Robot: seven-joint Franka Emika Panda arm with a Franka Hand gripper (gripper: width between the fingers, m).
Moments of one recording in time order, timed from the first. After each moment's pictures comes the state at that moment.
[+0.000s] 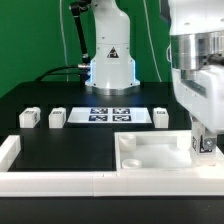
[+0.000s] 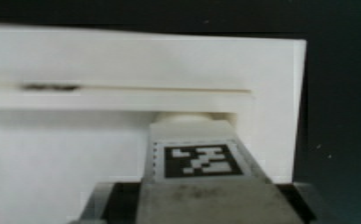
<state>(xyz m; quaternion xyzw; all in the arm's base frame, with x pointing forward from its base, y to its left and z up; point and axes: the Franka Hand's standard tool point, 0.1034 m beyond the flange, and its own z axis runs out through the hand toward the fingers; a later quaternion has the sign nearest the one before) 0.630 0.119 0.065 -0.64 0.77 0.03 0.08</state>
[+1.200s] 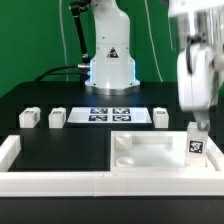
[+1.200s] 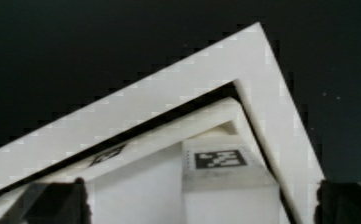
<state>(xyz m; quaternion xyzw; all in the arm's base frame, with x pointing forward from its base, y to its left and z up) 0.619 0.126 0.111 -0.54 0.84 0.05 0.08</state>
